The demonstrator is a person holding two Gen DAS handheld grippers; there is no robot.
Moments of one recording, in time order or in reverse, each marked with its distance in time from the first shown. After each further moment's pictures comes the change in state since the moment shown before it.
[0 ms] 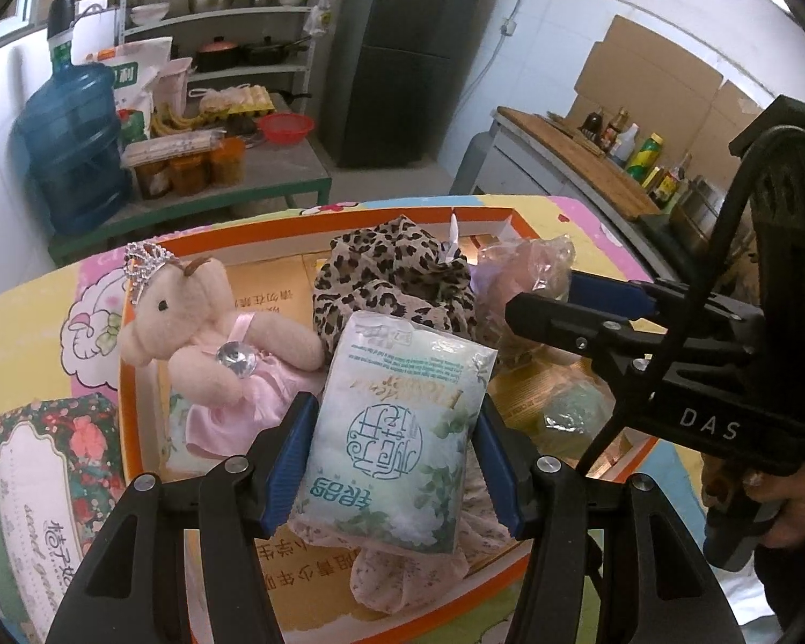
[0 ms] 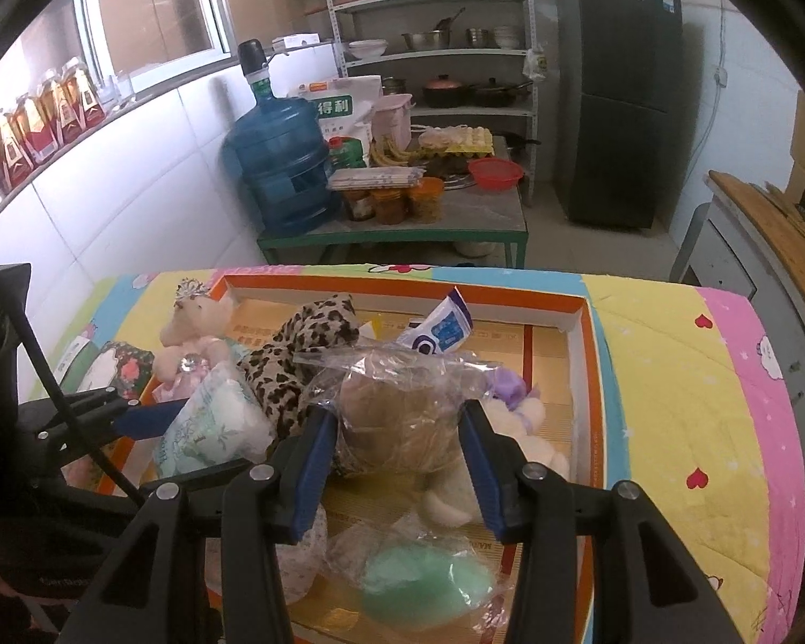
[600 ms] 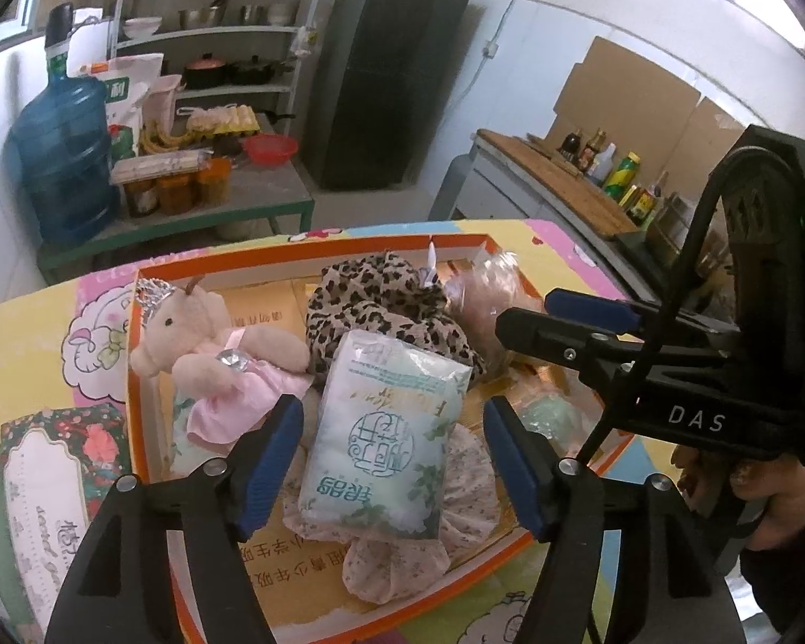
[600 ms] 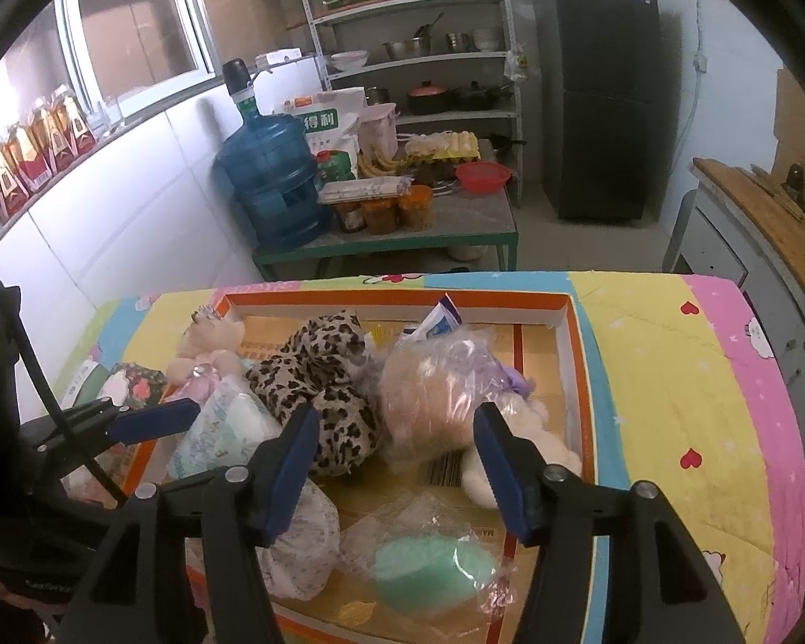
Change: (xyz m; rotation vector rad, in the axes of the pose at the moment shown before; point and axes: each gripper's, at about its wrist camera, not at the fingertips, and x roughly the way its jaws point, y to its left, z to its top) left arm -0.024 0.003 -0.002 0.009 -0.066 -0.058; right arm -0.016 -0.002 0.000 0.067 -0.026 -0.004
